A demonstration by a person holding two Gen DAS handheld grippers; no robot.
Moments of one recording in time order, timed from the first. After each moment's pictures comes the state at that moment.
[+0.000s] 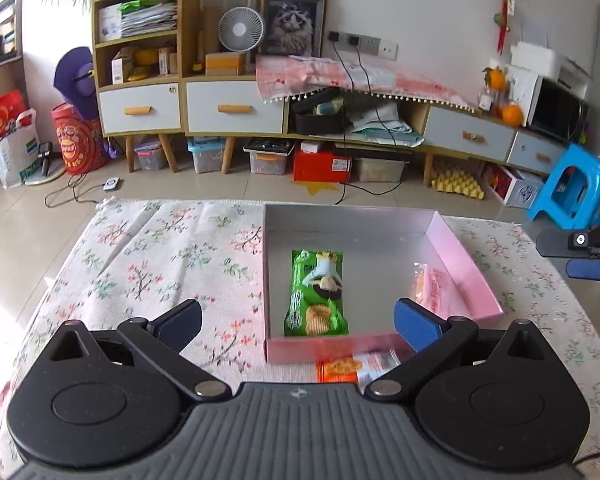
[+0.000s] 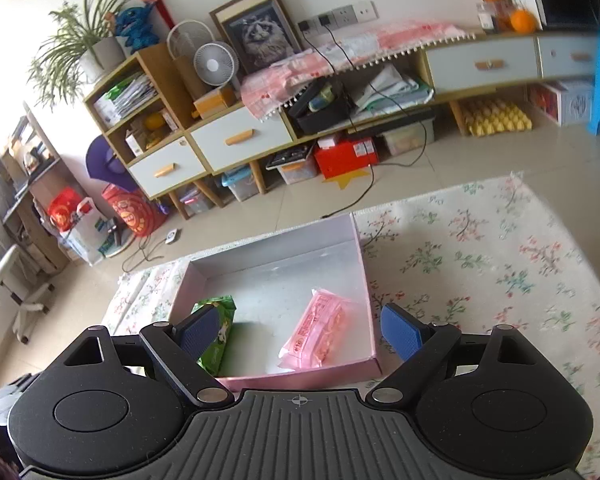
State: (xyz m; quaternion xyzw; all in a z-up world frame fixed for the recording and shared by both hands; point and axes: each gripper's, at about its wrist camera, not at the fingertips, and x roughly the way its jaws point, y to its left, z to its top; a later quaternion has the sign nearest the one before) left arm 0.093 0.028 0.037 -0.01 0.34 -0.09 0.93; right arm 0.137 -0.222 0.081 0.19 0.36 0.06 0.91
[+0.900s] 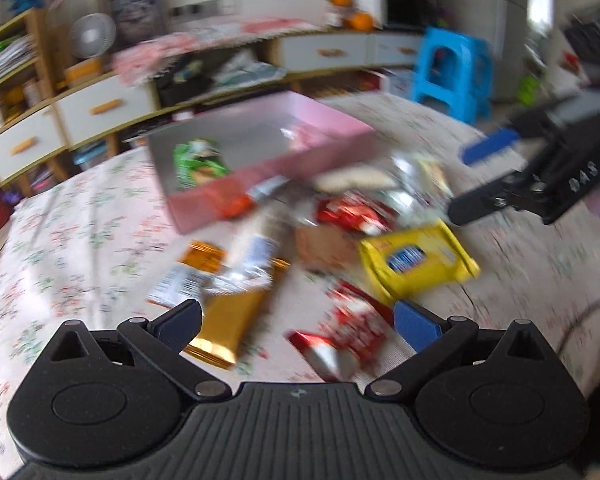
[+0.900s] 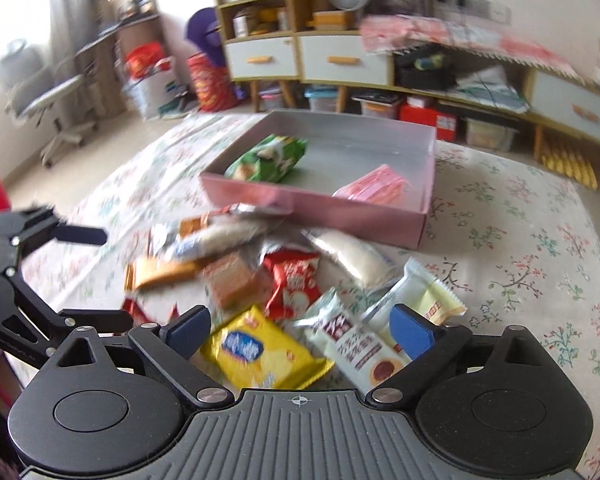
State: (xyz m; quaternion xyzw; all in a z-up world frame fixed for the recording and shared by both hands) left arm 0.003 0.021 -0.029 0.15 0.35 -0.29 0.88; right arm 0.031 -0.167 0.023 -0.03 0.39 0.20 0.90
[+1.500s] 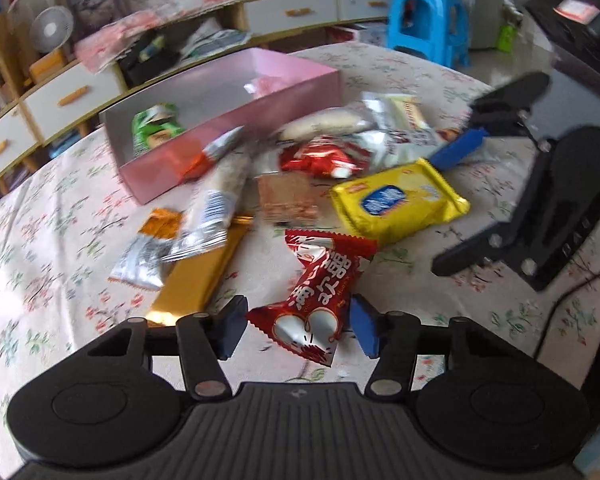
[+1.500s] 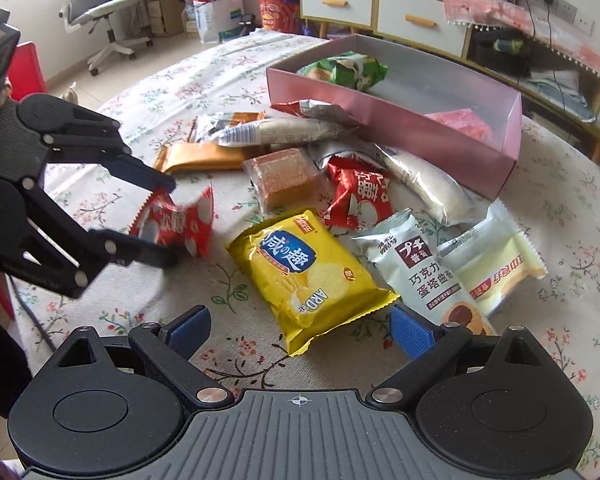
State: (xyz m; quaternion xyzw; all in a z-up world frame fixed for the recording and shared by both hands) left arm -0.002 0.015 -0.046 0.20 0.39 -0.29 0.85; right arm 0.023 -0.138 -0.029 -0.10 0.44 0.27 0.85
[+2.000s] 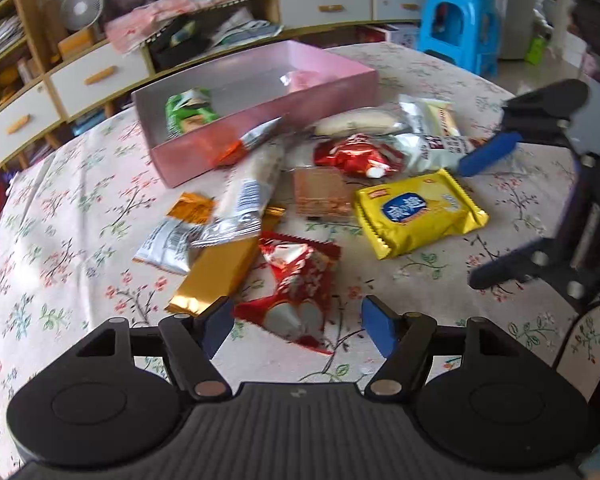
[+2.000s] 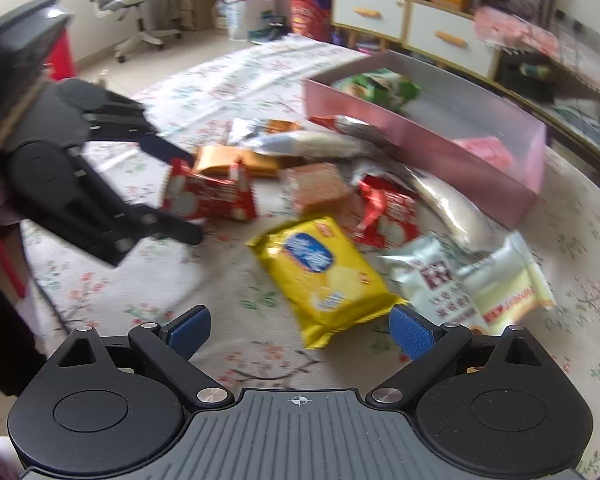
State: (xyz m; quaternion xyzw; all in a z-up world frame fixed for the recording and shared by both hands) left arm 0.000 0.022 -0.043 0.18 0.40 -0.26 0.86; right arm 0.019 -0.133 -0.019 -0.13 0.43 0.29 0.84
